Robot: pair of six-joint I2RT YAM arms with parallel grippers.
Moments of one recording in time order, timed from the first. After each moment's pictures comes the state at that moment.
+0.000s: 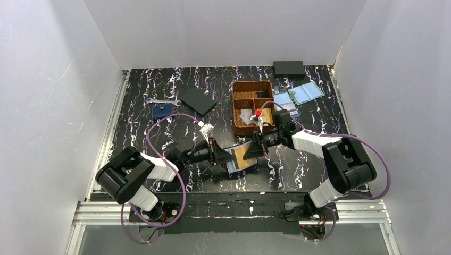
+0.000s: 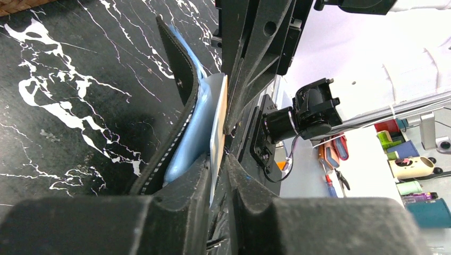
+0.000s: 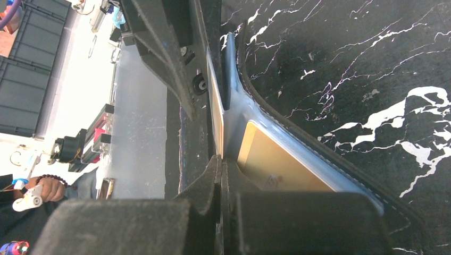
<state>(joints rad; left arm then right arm) -0.69 1.50 0.30 1.06 0.60 -0.82 0.43 1.55 0.71 -0.01 -1.25 0.03</state>
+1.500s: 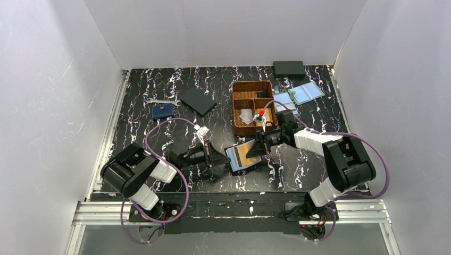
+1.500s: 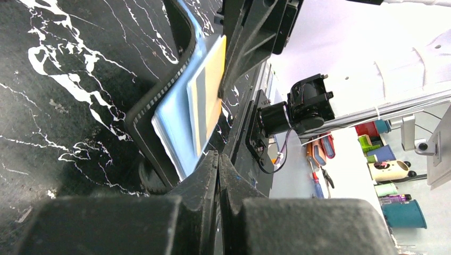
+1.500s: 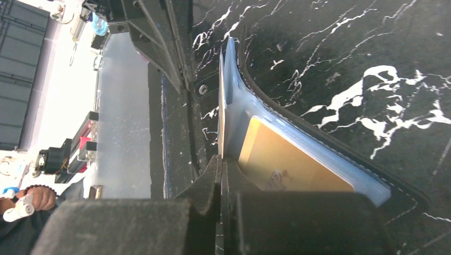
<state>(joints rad) -0.63 1.57 0.23 1.21 0.66 -0.90 0.38 1.56 0.71 -0.06 -1.22 -0.04</state>
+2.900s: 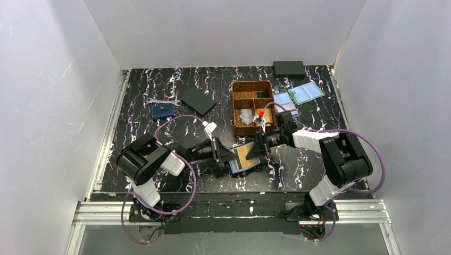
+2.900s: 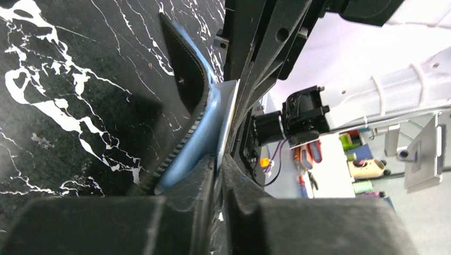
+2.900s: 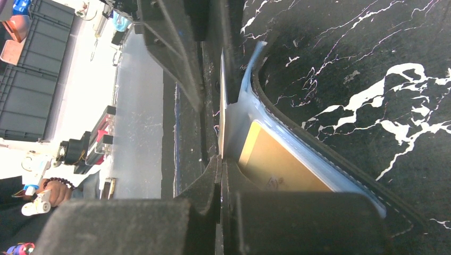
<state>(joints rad) -0.66 1.73 0.35 1.23 0.67 -0.97 0.38 1.61 0.71 -0.06 -1.29 -0.04</state>
